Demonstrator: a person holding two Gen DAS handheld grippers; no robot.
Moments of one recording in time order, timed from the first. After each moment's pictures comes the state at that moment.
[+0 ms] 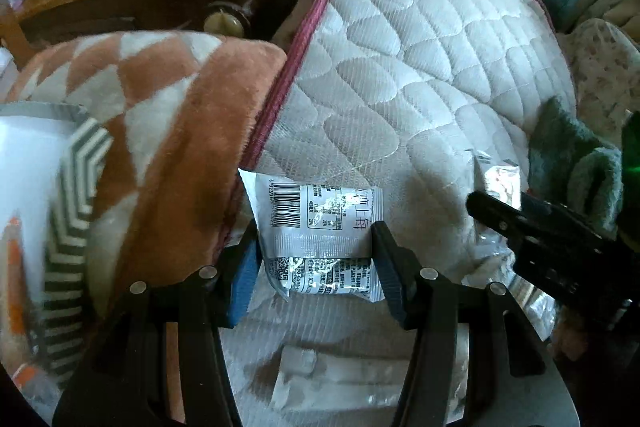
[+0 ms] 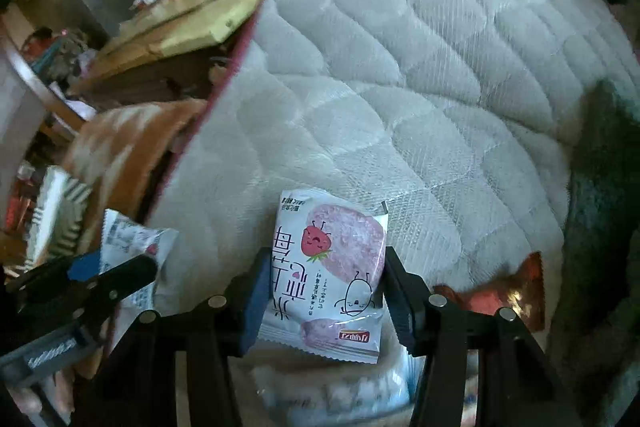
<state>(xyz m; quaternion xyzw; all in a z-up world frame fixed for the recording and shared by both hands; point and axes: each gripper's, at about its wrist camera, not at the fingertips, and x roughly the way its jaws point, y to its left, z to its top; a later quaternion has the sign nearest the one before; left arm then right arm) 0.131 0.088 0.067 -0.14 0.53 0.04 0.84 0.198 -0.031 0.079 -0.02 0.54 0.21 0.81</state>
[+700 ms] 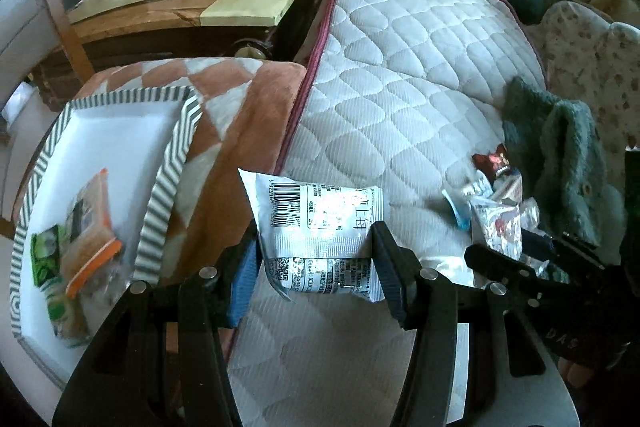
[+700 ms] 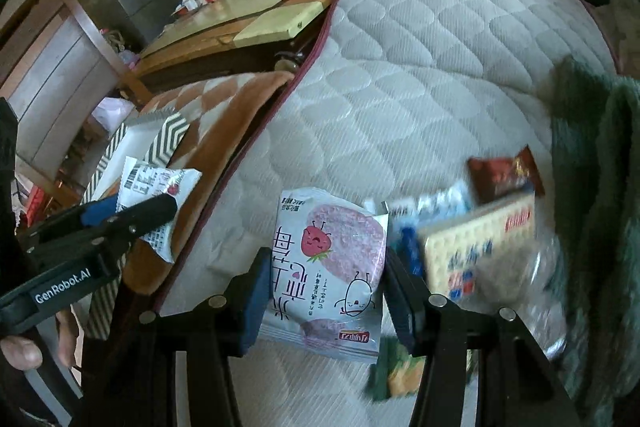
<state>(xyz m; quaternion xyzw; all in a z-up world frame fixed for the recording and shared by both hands) 0.017 0.079 0.116 -0.09 0.48 0.05 0.87 0.063 -0.031 0.120 0.00 0.52 0.25 0.82</state>
